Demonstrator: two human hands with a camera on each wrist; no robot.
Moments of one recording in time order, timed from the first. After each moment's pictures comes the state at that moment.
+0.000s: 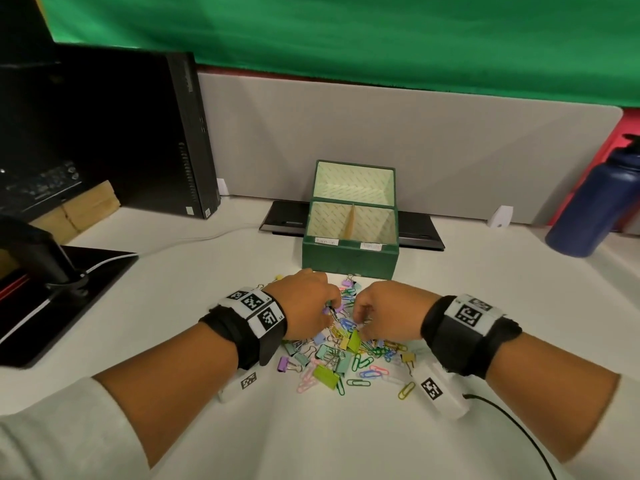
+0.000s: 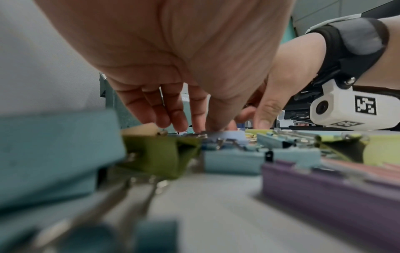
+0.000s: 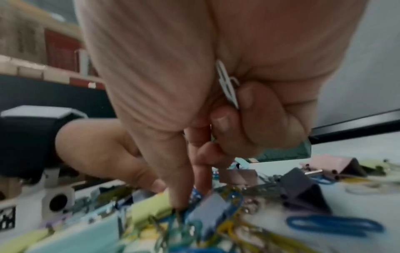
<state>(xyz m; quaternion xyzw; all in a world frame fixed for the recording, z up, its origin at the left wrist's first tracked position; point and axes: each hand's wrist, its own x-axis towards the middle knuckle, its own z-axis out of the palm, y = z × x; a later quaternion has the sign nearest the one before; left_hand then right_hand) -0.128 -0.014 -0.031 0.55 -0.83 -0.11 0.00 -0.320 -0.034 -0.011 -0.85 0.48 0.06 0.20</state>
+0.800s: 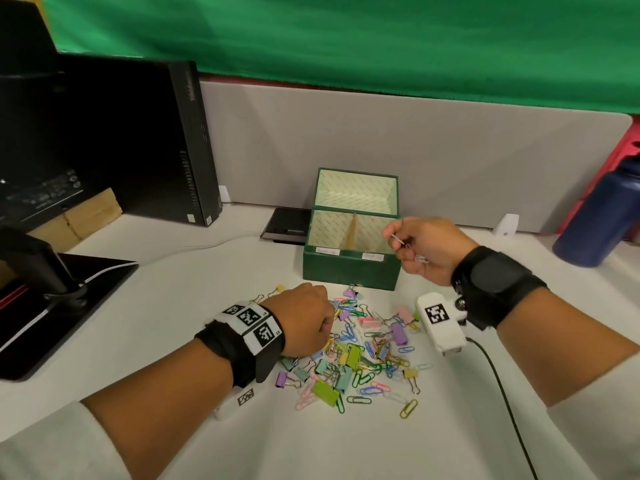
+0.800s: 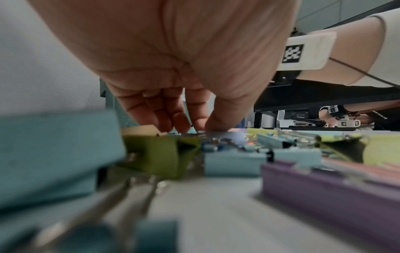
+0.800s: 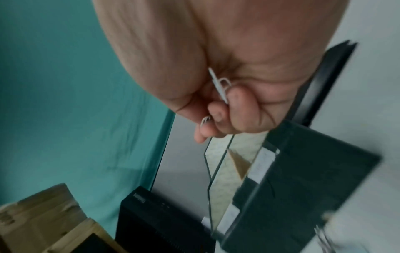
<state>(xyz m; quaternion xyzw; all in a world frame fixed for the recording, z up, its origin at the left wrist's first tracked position) -0.124 -0.018 -0.036 0.55 -0.83 -0.12 -0.01 -0.350 -0.109 0.039 -0.52 0.51 -0.34 0.59</state>
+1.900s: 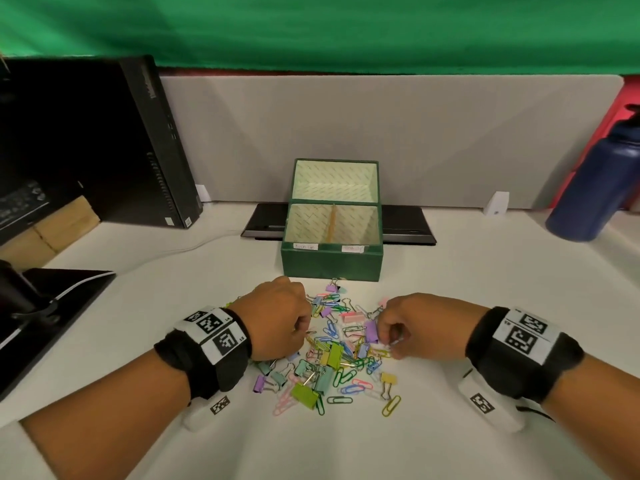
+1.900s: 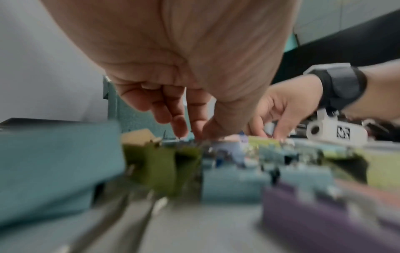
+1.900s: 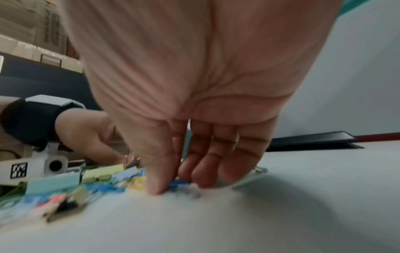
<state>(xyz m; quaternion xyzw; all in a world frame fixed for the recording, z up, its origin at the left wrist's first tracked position) -0.121 -0.018 -0.034 0.53 -0.85 -0.07 0.00 -0.392 -0.043 -0.018 -0.88 0.43 0.09 0.18</state>
